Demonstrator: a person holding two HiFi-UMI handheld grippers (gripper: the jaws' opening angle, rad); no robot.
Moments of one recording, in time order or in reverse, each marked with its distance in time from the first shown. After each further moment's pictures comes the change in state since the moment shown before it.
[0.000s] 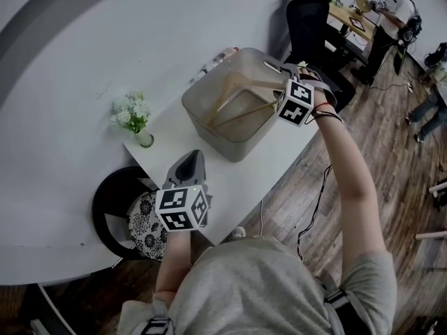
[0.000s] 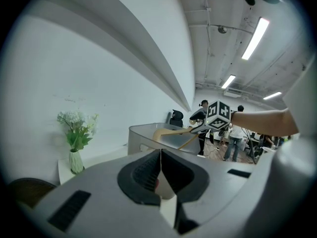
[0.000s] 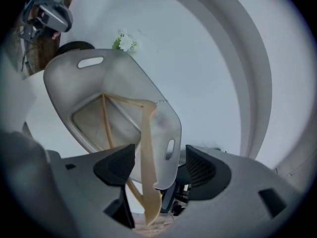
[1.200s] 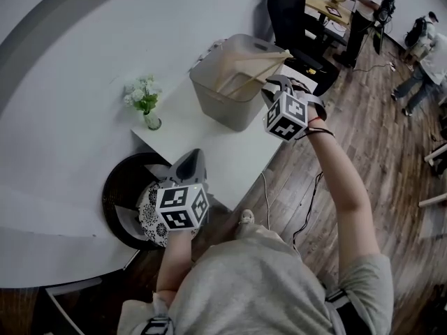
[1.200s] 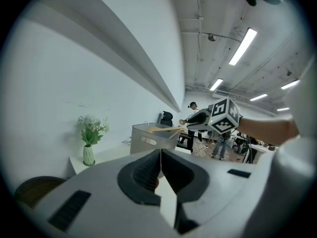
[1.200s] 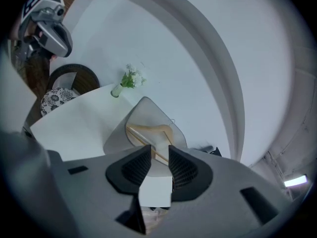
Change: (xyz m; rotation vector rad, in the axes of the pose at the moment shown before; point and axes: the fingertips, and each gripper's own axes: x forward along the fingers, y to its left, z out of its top) left arm -0.141 0.000 -0.018 0.035 -0.004 -0.113; right arm -0.164 0.104 0.075 0.164 -0.078 -0.128
